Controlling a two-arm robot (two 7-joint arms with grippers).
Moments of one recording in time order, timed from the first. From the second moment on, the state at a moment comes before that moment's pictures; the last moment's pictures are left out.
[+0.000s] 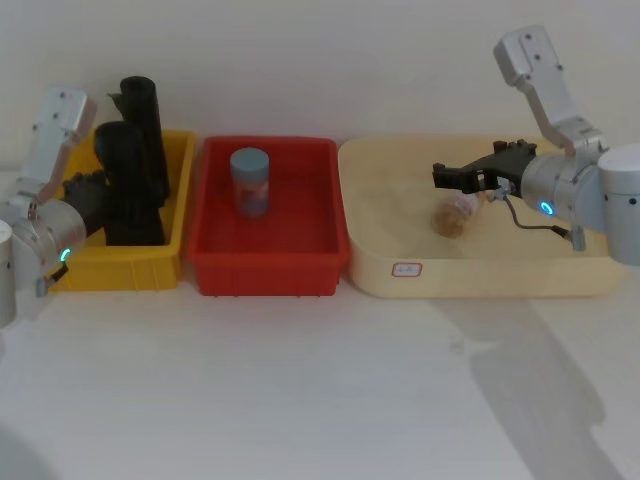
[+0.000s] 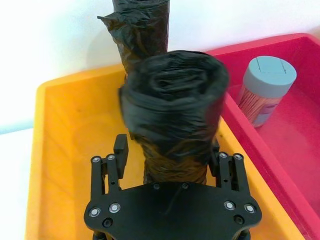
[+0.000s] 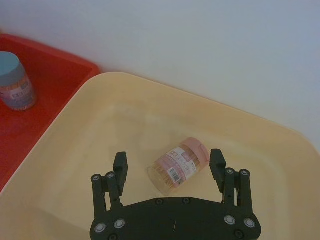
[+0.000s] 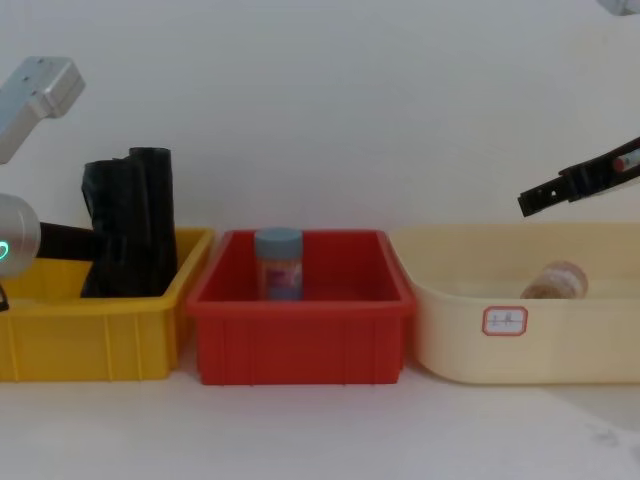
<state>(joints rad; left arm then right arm) -0.54 0.32 0.31 -1.27 -0.34 0.42 -0.14 0.62 0.33 -0.35 -1.43 0.19 0.78 0.18</state>
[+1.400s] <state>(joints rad) -0.54 0.32 0.31 -1.27 -0.34 0.42 -0.13 0.62 0.33 -0.35 -1.43 0.19 0.78 0.18</state>
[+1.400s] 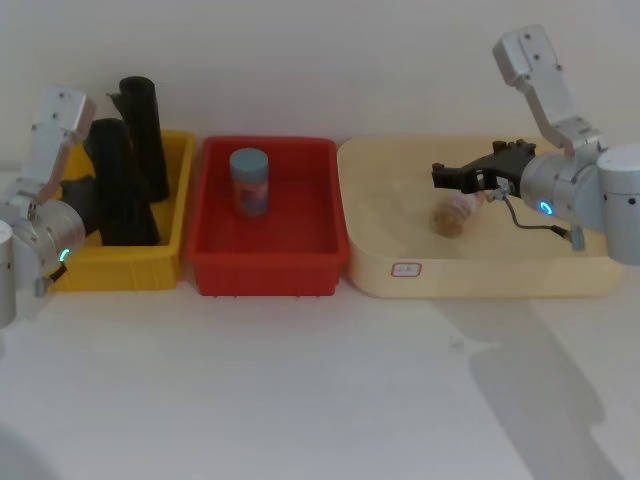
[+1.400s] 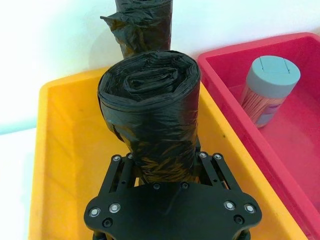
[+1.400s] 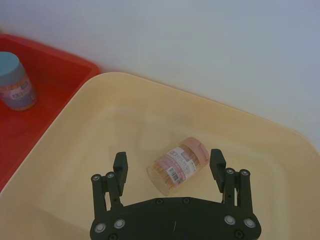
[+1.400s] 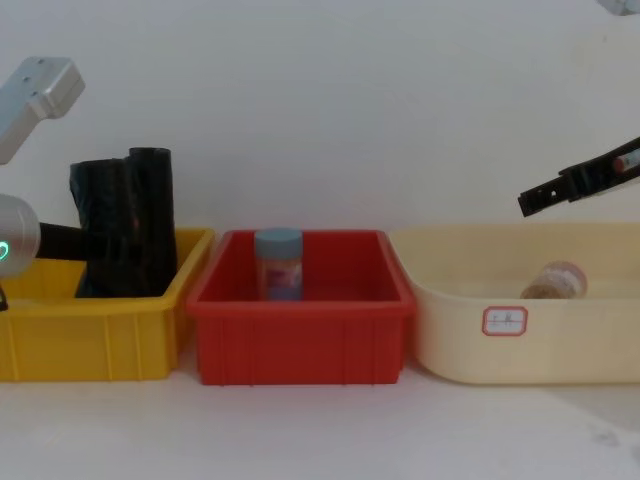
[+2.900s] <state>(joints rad) -0.64 0.42 0.30 -1.41 -0.49 0.52 -0.46 0.61 0.35 -0.35 -1.48 0.19 0.72 0.22</state>
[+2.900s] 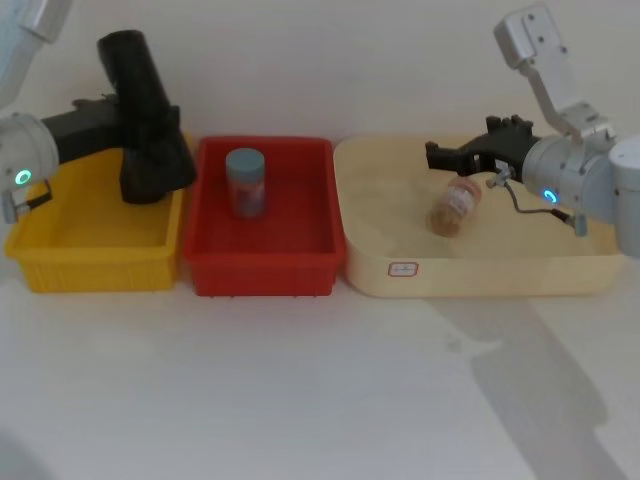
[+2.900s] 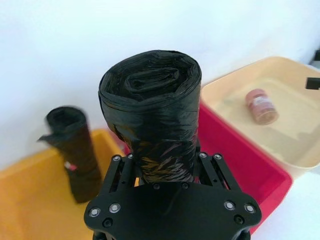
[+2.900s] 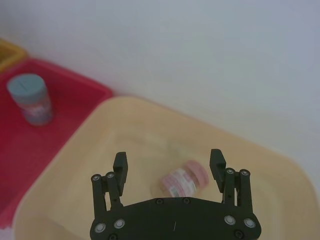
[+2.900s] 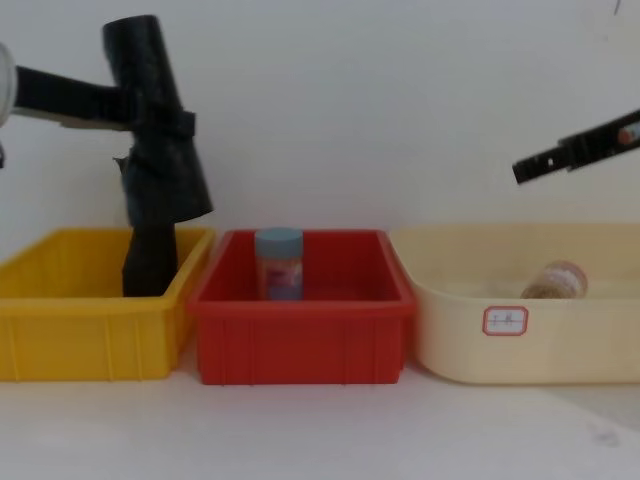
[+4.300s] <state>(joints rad) -0.87 0.24 0.56 -1.17 -0.39 0.39 -0.54 0.58 0.40 -0.31 -1.59 0.32 0.58 0.40</state>
